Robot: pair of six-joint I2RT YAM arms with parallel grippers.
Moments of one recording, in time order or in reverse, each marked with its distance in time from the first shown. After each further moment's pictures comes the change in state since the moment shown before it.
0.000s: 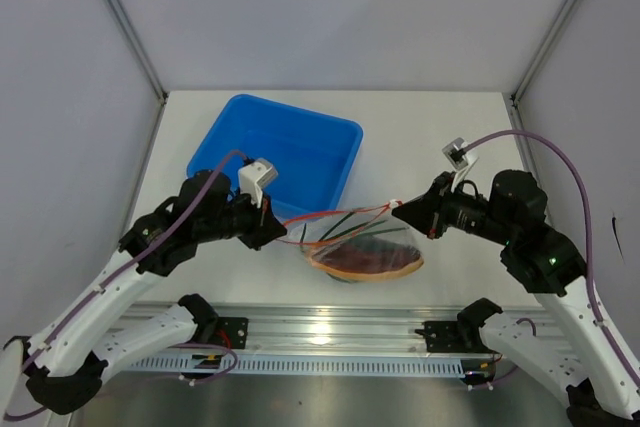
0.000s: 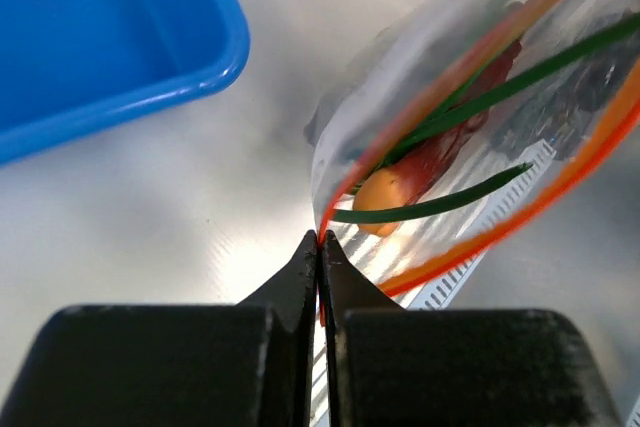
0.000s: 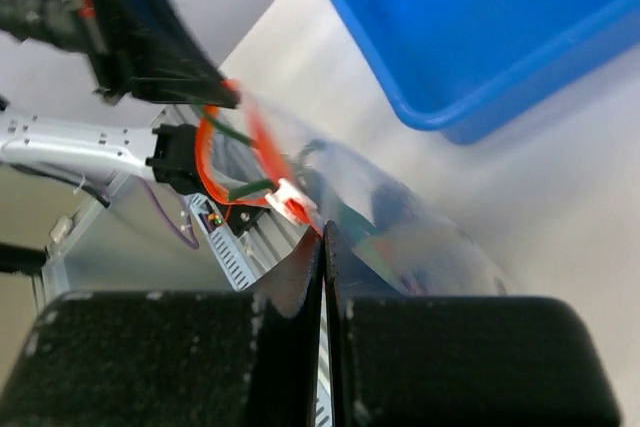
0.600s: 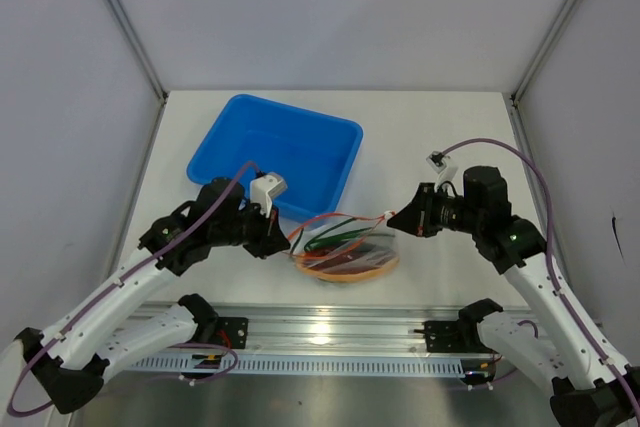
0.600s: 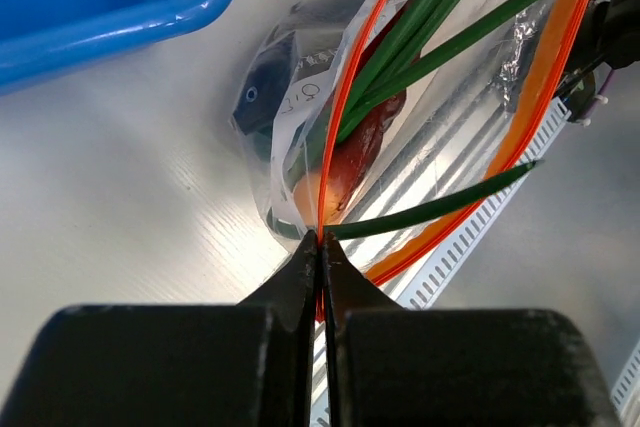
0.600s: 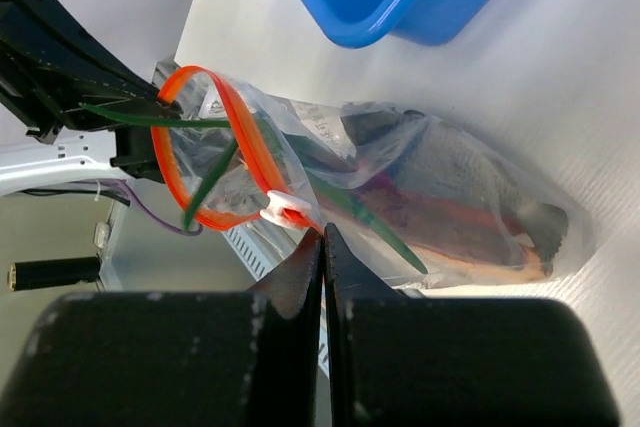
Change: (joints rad) left arm 0.016 0.005 -0.150 0.017 0.058 -0.009; right arm -0.177 0.101 -0.213 0.026 -0.137 0.105
